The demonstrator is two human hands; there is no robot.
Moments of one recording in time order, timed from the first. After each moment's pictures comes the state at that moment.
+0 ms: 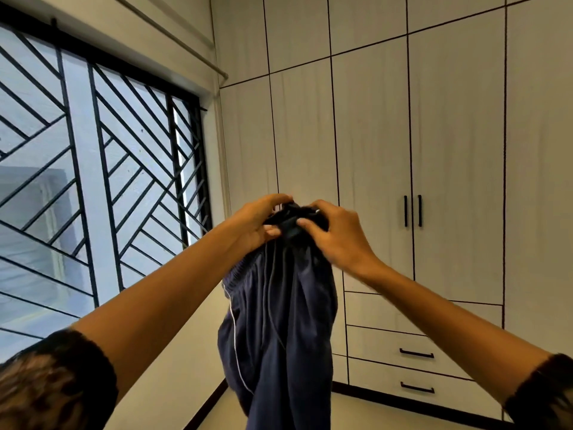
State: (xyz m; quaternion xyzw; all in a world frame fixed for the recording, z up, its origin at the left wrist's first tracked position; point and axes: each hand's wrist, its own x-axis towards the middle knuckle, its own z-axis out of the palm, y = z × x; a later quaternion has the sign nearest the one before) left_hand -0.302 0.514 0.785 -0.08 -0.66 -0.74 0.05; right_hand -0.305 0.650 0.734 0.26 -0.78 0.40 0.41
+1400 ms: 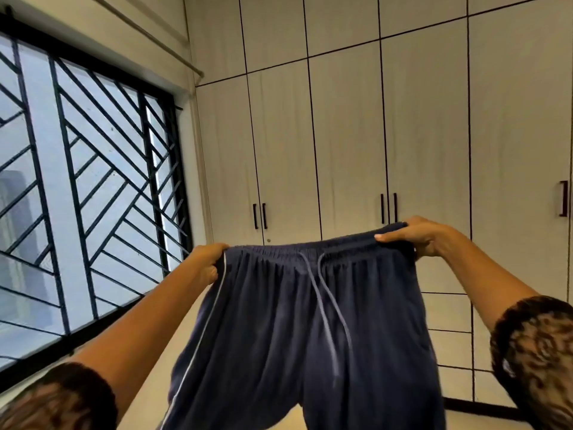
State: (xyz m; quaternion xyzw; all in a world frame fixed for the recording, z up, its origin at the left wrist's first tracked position) left_hand -0.374 0.448 0.721 0.09 -0.65 -0.75 0.07; right_hand -0.339 0.809 0.736 -0.07 -0.83 0.55 0.08
